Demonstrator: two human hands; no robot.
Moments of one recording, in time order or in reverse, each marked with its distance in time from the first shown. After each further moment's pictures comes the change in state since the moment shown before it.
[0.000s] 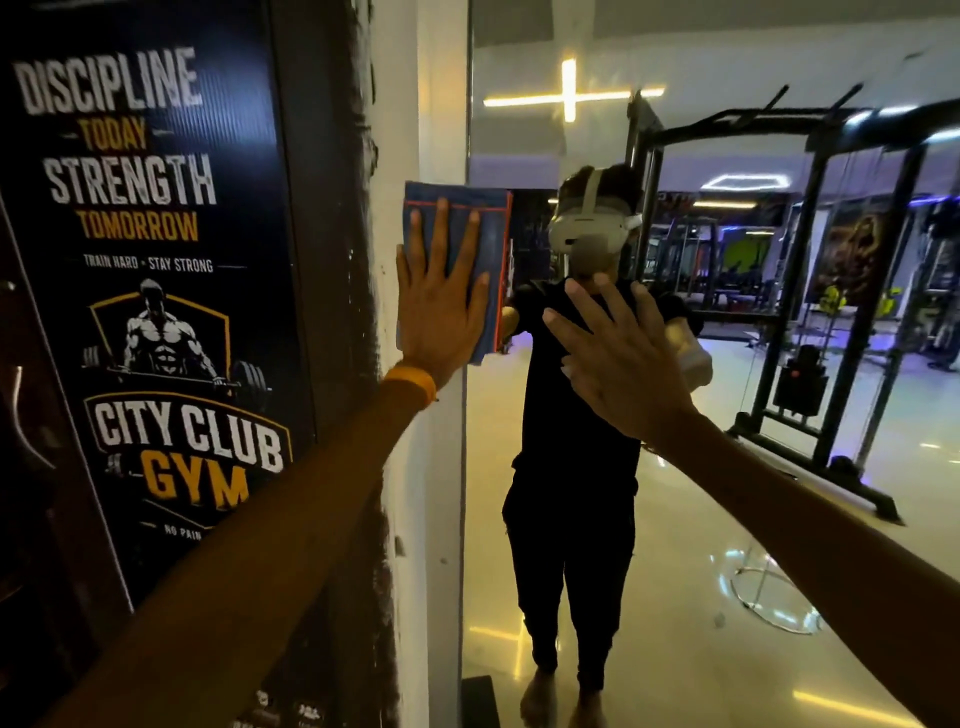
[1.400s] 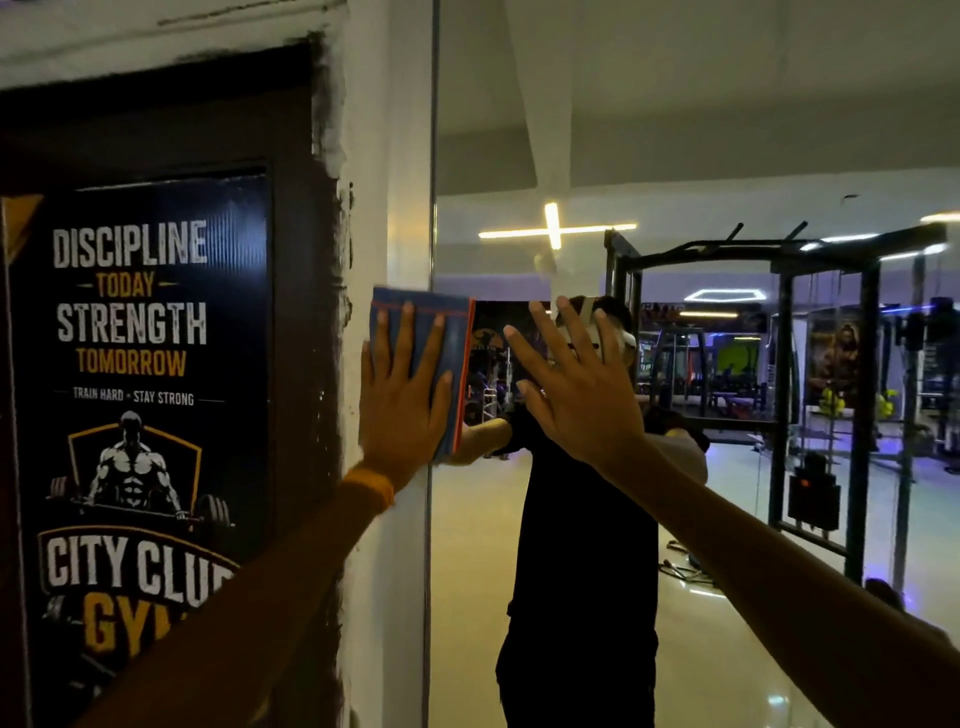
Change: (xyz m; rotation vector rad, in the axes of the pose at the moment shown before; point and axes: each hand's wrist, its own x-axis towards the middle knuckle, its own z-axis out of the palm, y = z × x) left_hand 0.050 -0.005 0.002 0.079 0.074 0.072; right_hand 0.109 0.060 -0.001 -0.053 0.246 0.033
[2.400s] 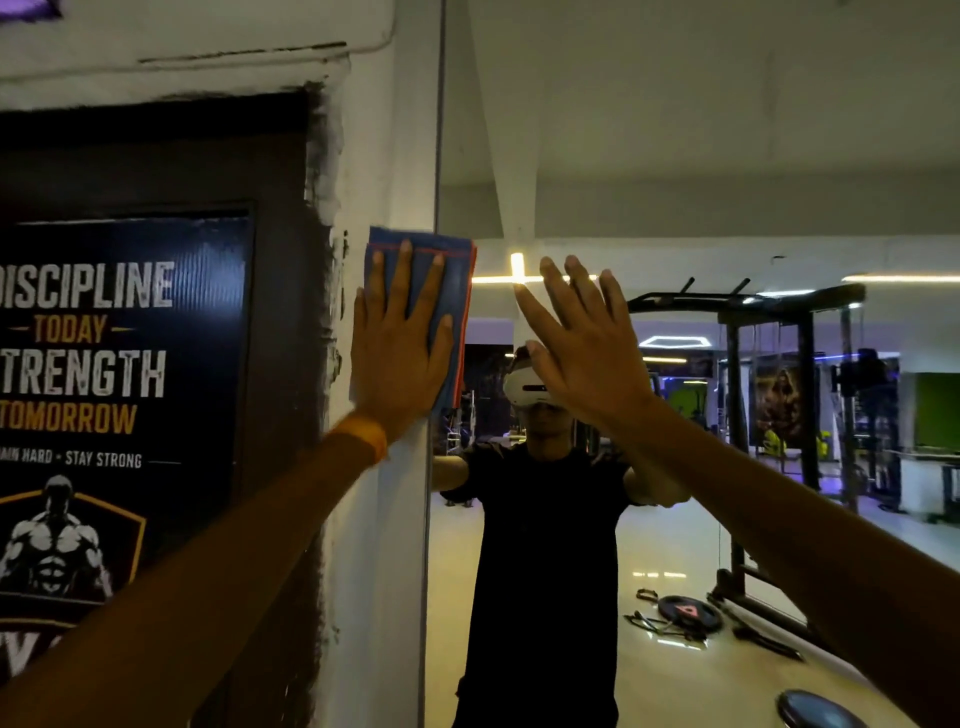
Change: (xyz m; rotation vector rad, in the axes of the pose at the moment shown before) left_hand 0.117 -0.016 -0.010 -0.063 0.141 0.057; right_hand 0.093 0.043 -0.013 -0.055 -0.068 0.071
